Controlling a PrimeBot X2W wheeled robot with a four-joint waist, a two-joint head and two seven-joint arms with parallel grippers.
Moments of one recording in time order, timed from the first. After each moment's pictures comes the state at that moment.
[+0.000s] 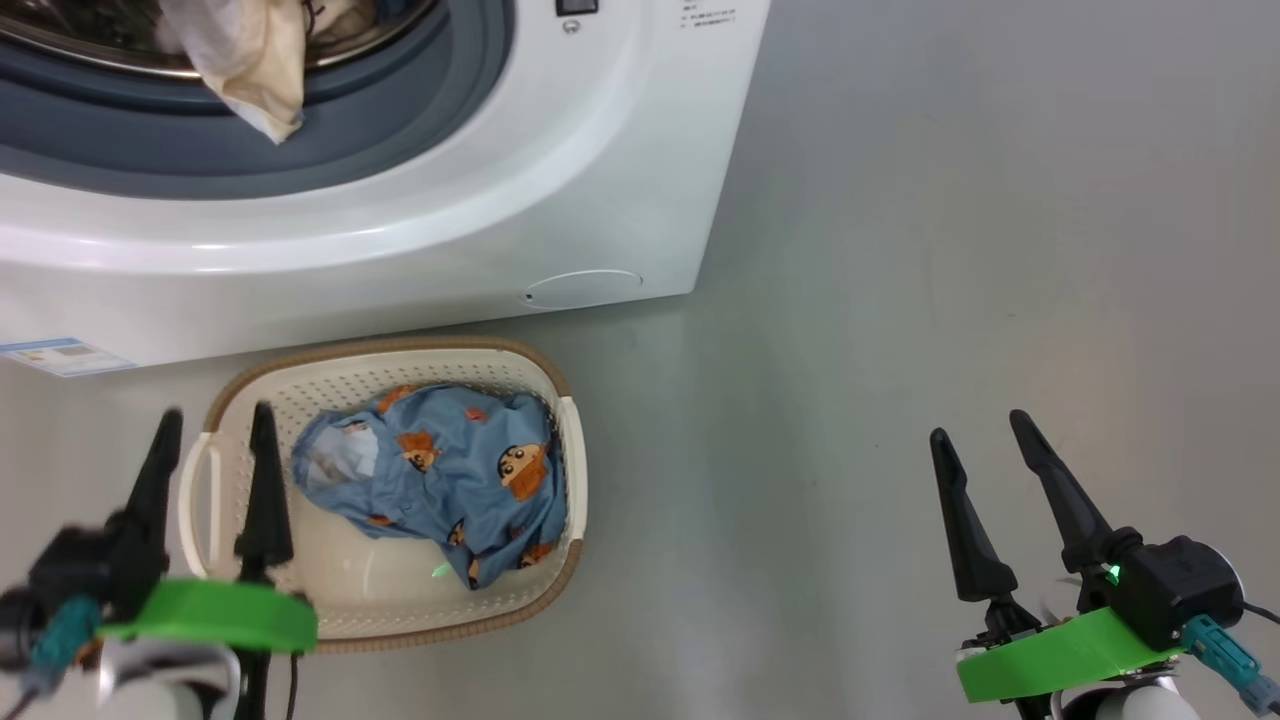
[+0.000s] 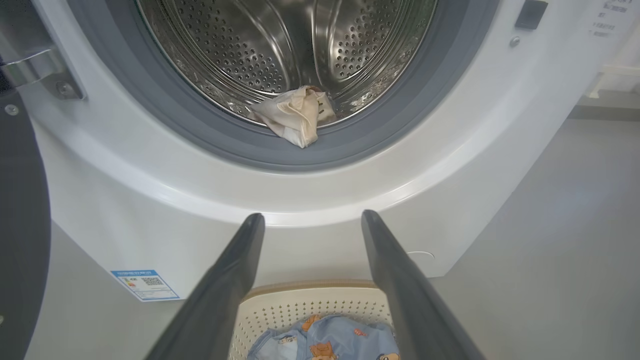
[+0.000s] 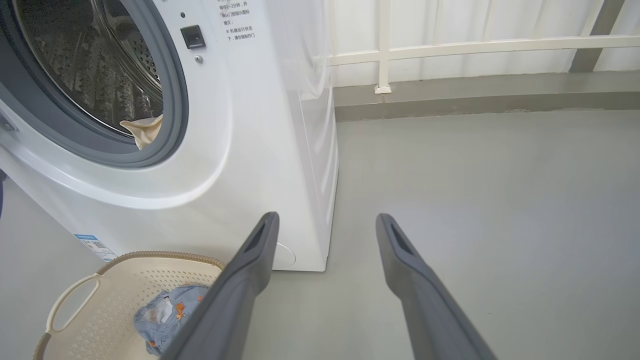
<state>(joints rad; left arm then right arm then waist) -0.17 0.07 0.07 0.12 -0.18 -0.08 -0.21 -0.05 -0.05 0.03 -0.03 0.16 0.13 -0.26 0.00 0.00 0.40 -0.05</state>
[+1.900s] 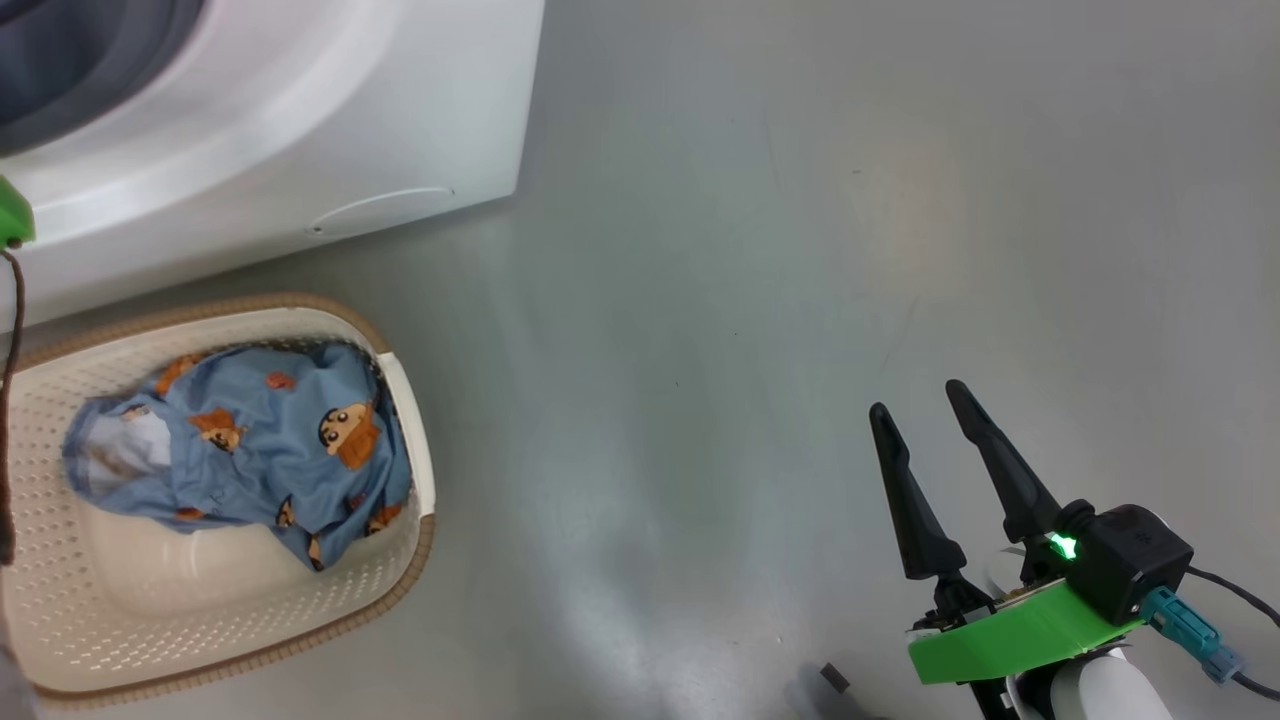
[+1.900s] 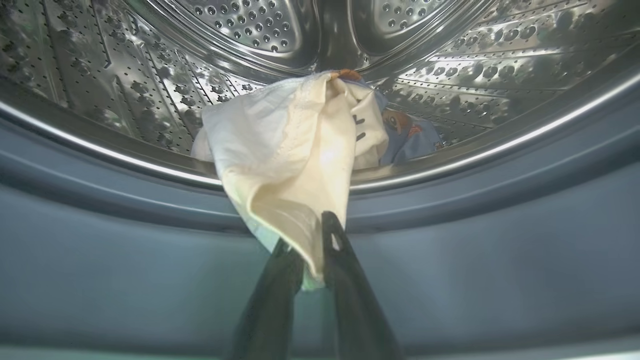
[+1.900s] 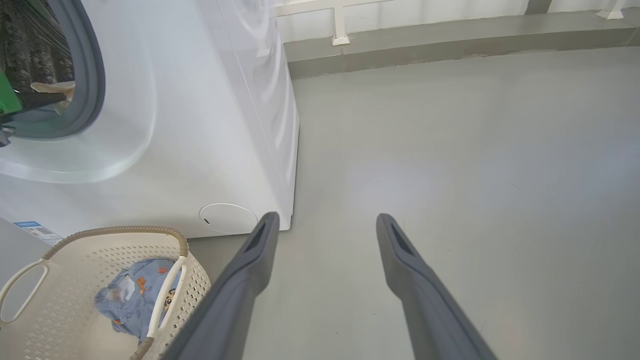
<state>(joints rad) -1.12 0.29 0.08 1.03 -0.18 -0.01 -0.12 -0.11 -0.05 0.12 -0.02 0.22 0.13 -0.26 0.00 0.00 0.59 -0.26</state>
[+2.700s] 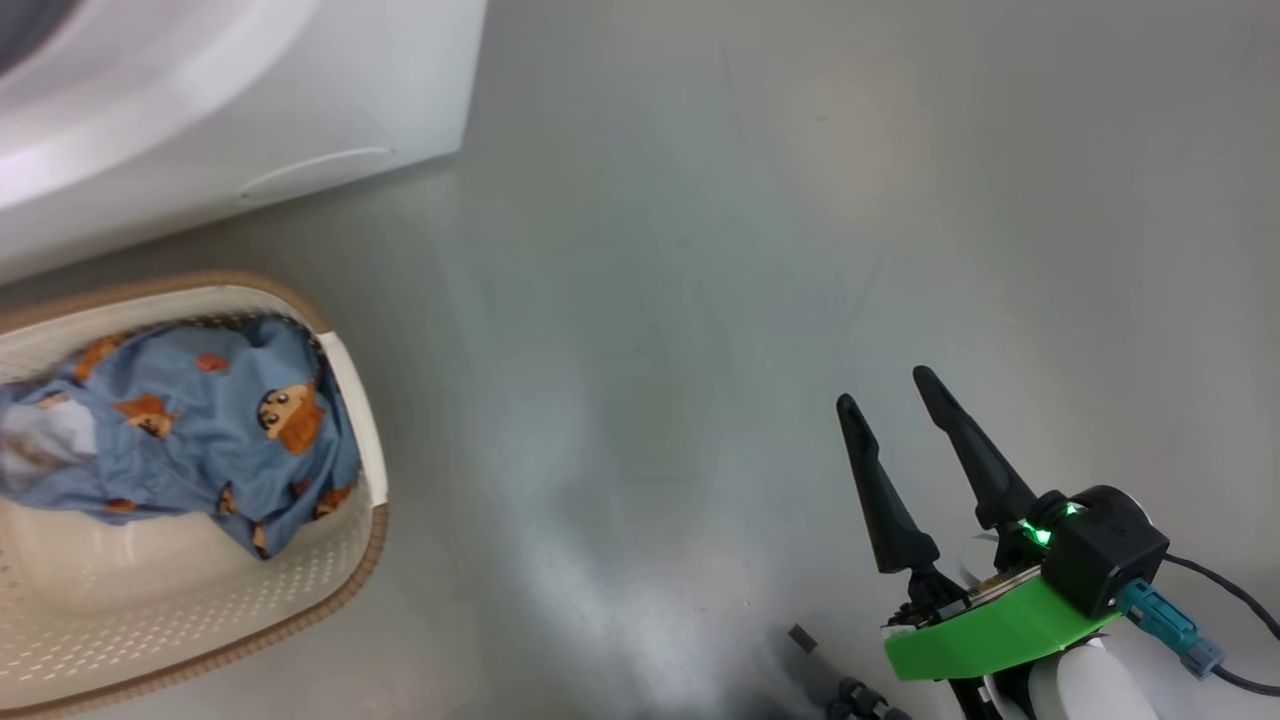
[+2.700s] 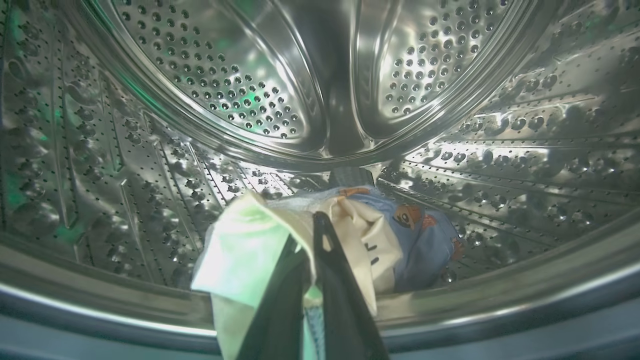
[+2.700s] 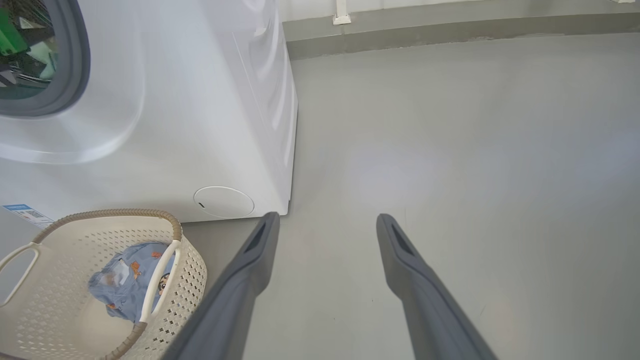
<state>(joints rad) -1.32 0.38 0.03 1.07 -0.15 0.01 -0.23 -0.13 -0.05 0.17 -0.04 0.22 0.13 -0.26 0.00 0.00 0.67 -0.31</state>
